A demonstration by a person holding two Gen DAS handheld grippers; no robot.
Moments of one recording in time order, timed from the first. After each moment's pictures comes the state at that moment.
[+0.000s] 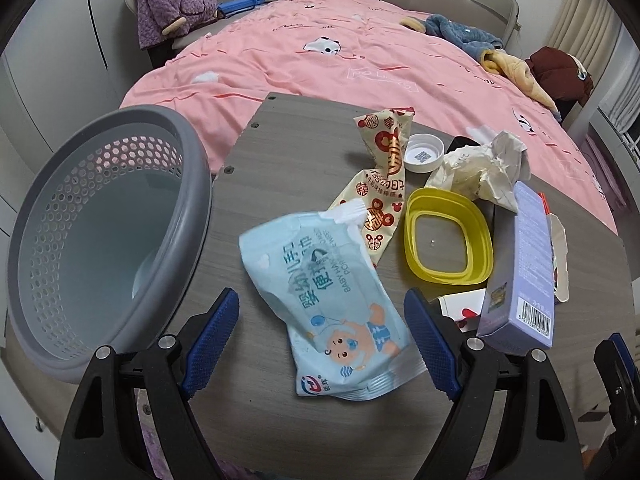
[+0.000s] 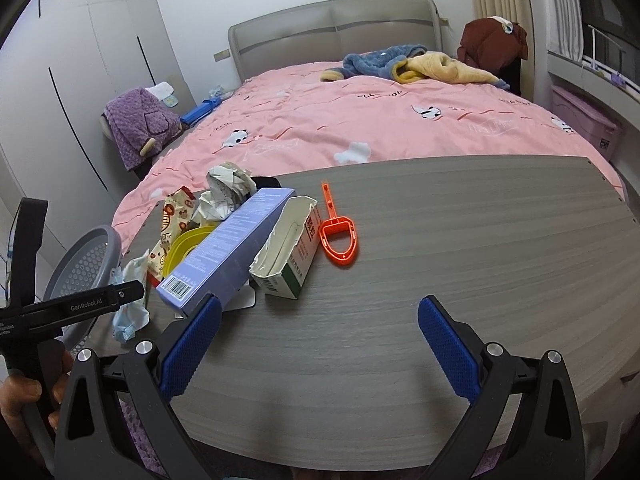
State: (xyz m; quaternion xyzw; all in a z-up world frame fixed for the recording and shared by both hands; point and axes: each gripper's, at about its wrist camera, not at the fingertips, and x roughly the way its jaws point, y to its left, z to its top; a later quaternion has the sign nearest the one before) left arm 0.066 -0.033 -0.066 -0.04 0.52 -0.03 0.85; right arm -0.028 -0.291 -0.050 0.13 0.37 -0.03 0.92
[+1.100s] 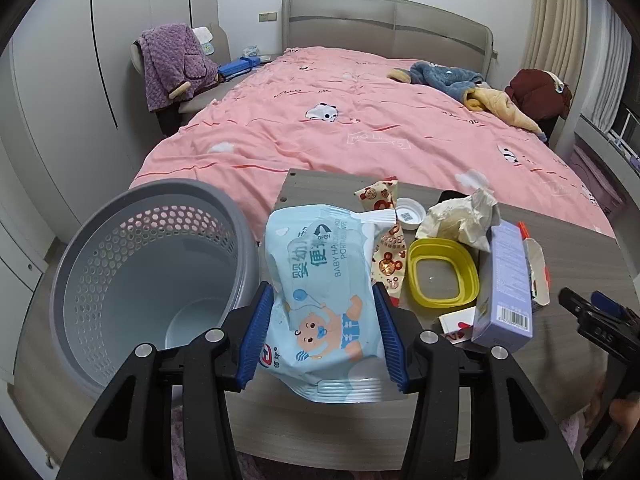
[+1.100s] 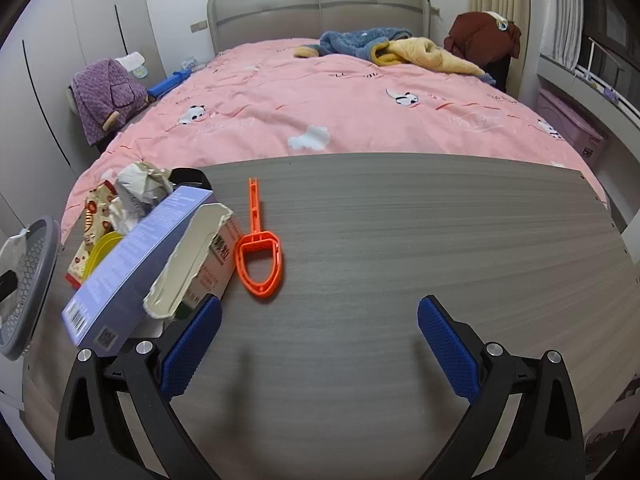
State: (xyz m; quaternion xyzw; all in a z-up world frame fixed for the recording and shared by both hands) left arm 0.032 -0.014 -0.016 0.01 0.42 -0.04 0.91; right arm 0.032 -0.330 -0.076 0.08 0.43 -0.07 0.90
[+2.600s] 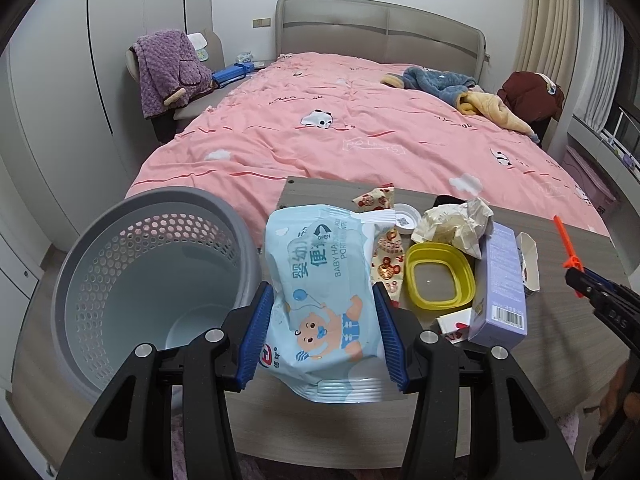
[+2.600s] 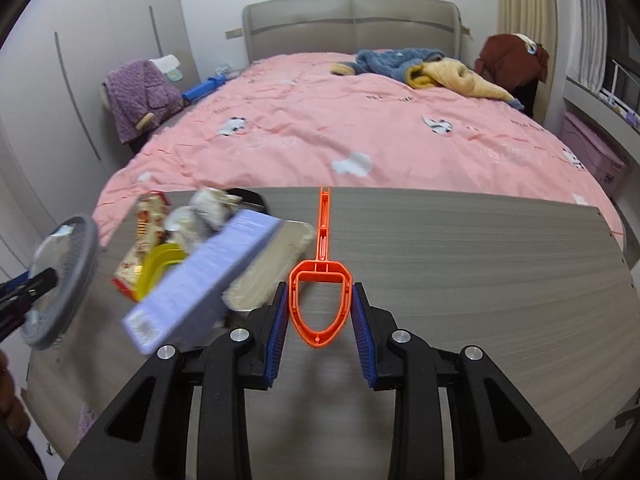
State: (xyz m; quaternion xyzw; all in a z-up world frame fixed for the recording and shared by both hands) left arm 0.029 -0.003 -0.012 0.01 0.41 -0.05 0.91; right arm 0.020 -0.292 -0.032 0.06 0.40 -0.01 0.92
